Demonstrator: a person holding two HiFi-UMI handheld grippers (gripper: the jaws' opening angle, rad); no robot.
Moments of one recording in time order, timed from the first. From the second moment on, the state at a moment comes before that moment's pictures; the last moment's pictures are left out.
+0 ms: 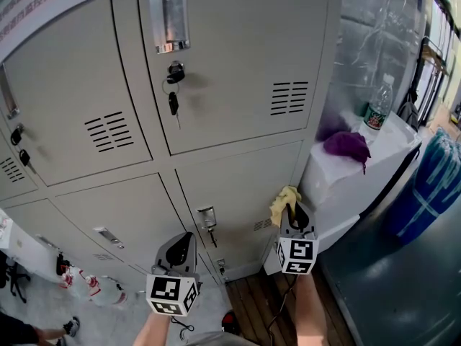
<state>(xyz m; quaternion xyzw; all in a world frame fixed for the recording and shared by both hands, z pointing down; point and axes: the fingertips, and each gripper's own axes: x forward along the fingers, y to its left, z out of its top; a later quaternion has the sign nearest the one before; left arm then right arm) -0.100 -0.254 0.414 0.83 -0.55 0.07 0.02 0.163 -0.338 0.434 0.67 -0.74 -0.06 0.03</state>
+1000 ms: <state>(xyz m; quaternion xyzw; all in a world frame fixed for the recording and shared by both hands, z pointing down) -0.094 -0.233 0.436 0.82 -0.56 0.08 0.04 0.050 -0.236 0.459 0.57 -0.82 -0.04 -0.01</state>
